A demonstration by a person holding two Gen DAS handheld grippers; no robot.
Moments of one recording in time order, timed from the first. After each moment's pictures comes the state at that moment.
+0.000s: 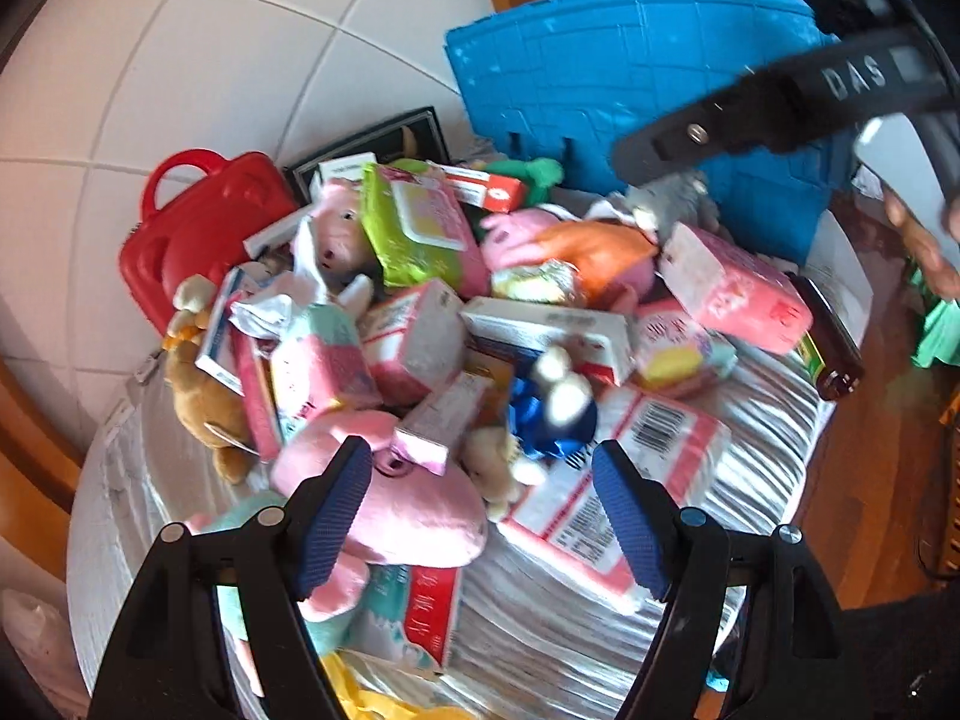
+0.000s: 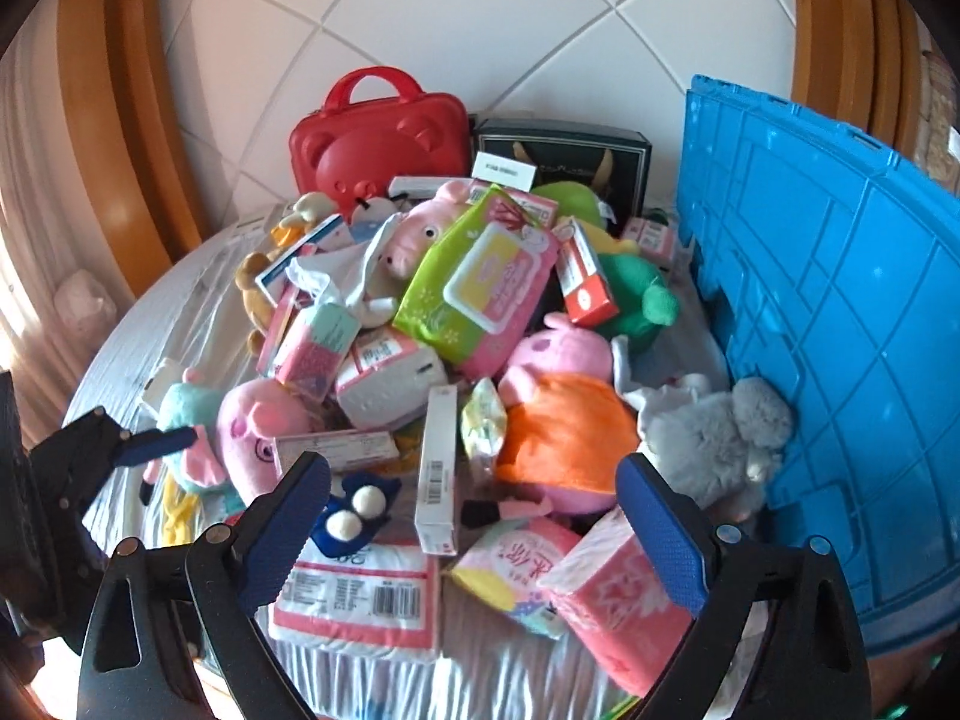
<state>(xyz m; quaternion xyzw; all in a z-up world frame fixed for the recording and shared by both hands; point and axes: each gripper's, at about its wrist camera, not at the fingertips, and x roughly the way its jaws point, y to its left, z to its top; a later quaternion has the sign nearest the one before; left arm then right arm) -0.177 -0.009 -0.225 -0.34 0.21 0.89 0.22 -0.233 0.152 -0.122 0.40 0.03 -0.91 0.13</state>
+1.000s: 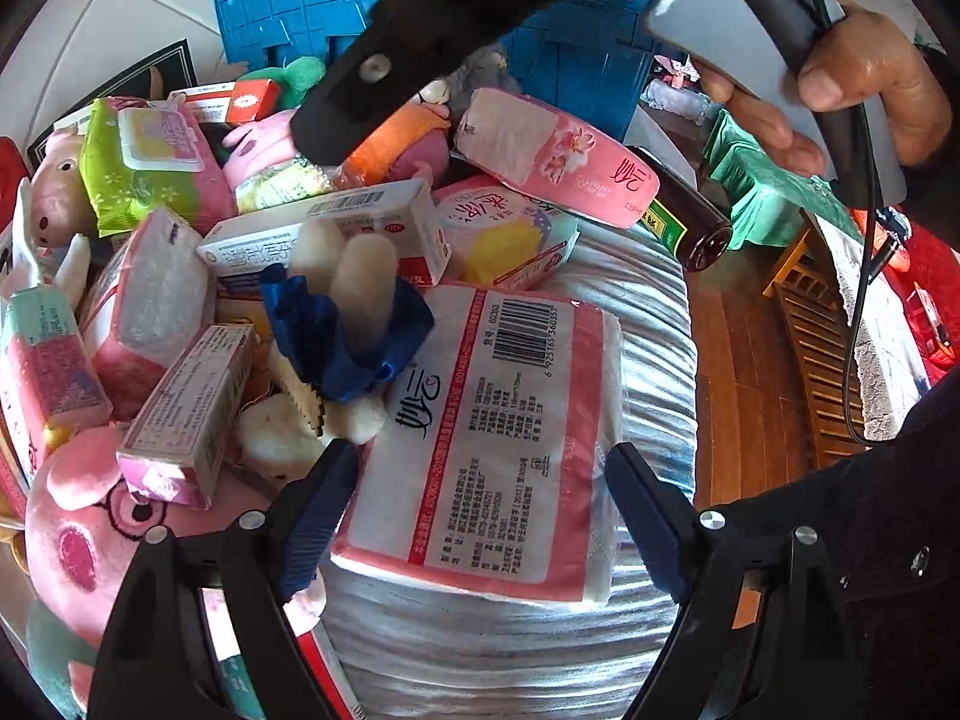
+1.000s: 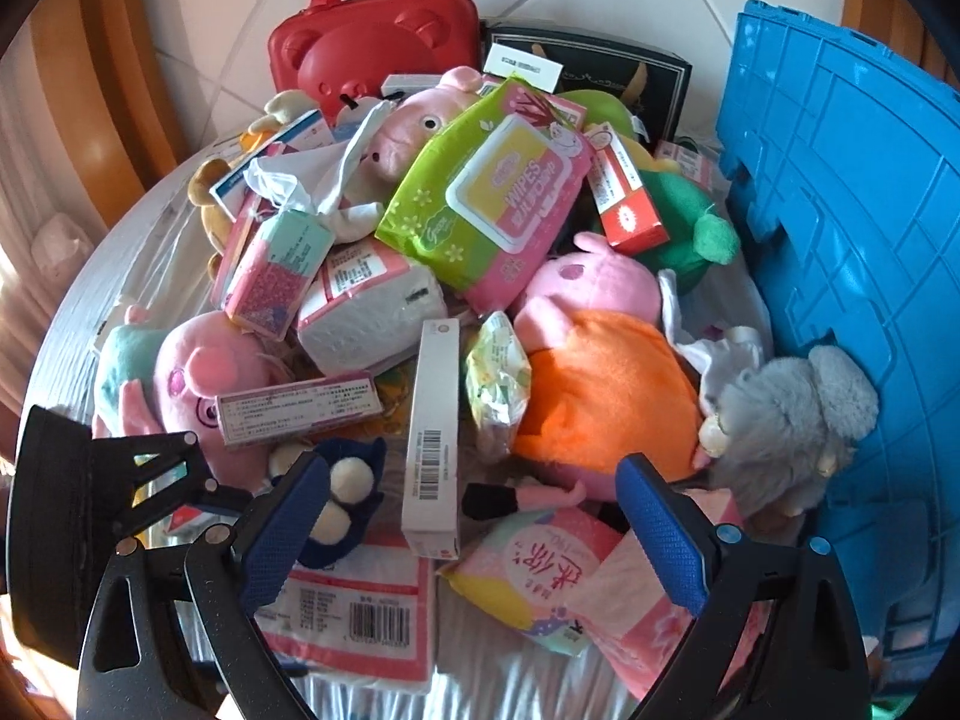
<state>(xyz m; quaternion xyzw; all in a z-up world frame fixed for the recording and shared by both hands) -0.213 0.015 -0.292 -0.42 0.23 0.74 0.47 -0.283 0.122 -0.180 0.48 0.07 -0.87 0.12</state>
